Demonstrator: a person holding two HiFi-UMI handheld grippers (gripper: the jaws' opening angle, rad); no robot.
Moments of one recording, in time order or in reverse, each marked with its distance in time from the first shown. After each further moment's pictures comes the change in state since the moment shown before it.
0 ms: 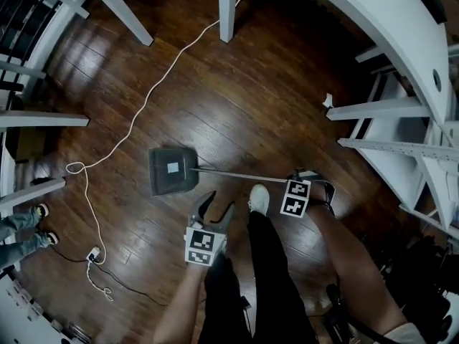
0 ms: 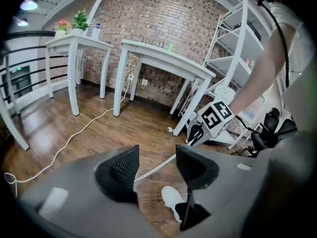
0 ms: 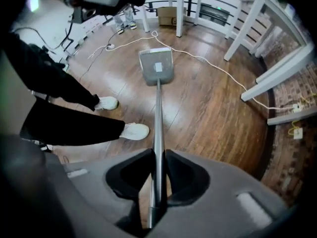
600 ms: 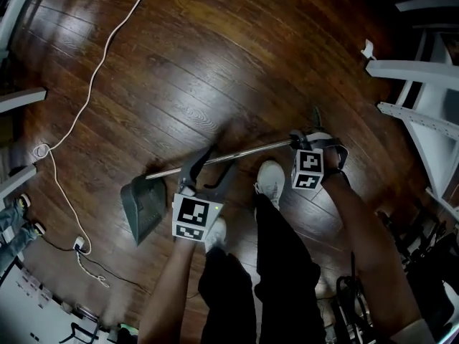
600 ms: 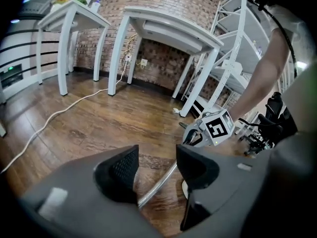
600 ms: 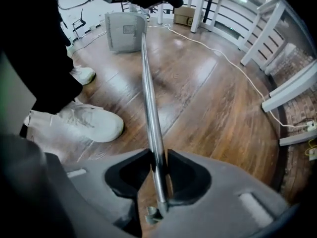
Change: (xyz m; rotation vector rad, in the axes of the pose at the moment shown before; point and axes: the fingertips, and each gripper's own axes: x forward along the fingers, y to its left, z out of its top) left arm 0.172 0.070 -0.146 0.055 0.055 -0.033; right arm 0.256 -0.024 0.002 -0.182 -0.098 -0.122
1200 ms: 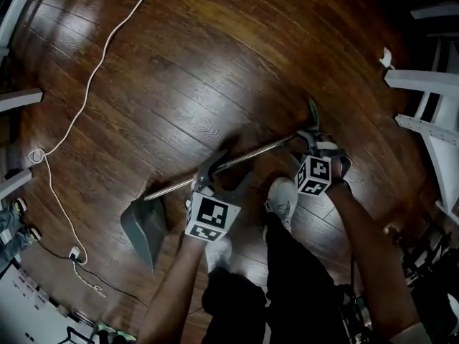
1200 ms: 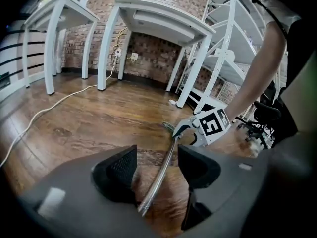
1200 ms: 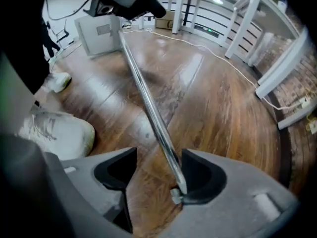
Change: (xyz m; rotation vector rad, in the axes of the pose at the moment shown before) left arm 0.064 0.011 -0.046 0.092 0.018 -0.065; right arm 0.073 -0.014 0.014 0.157 -0.097 -0.085
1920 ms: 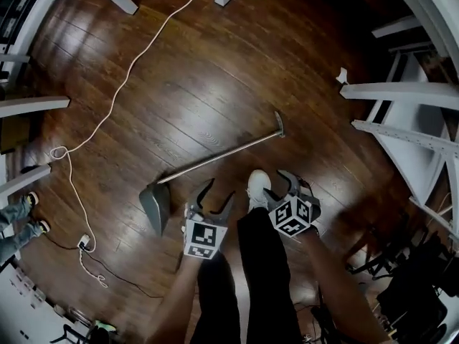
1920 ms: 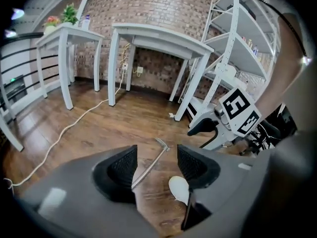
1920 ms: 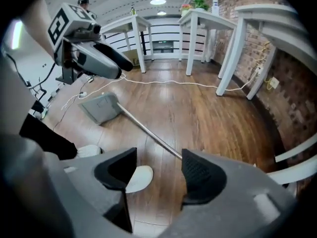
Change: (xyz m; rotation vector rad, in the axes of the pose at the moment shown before) left arm -0.155 -0.084 0.108 -0.056 0.005 0.110; right arm -0.264 0.036 0.074 0.502 -0.202 0.007
